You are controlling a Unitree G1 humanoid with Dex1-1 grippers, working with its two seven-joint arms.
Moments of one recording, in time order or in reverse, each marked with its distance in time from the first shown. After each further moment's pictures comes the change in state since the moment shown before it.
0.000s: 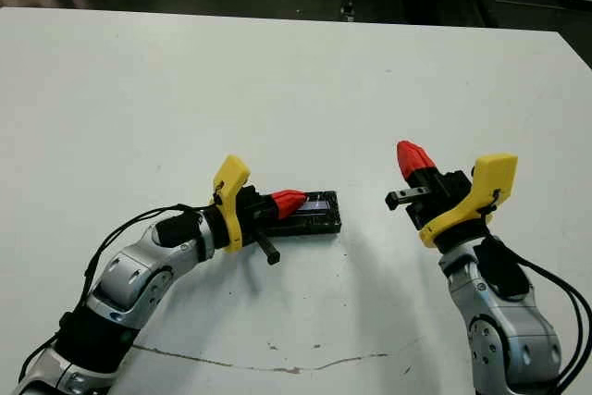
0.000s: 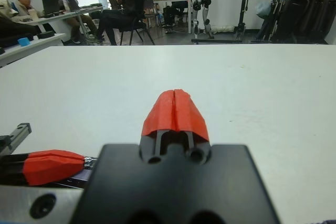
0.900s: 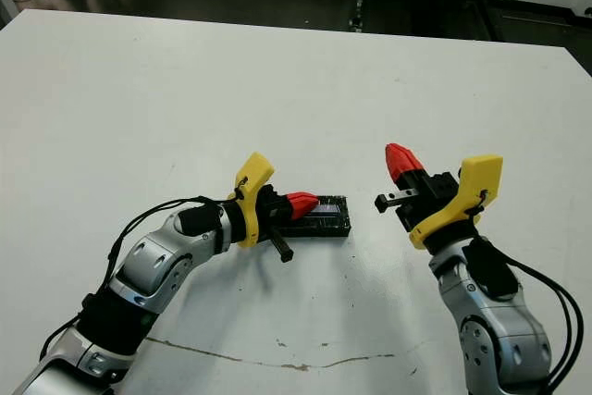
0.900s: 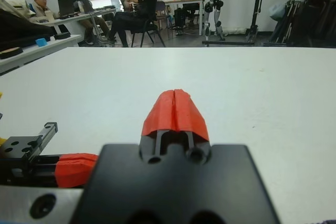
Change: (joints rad) left arm -0.048 -0.038 -0.018 0.009 0.055 0.093 -0.008; right arm 0.001 0.018 0.030 -0.003 0.011 0.001 -0.005
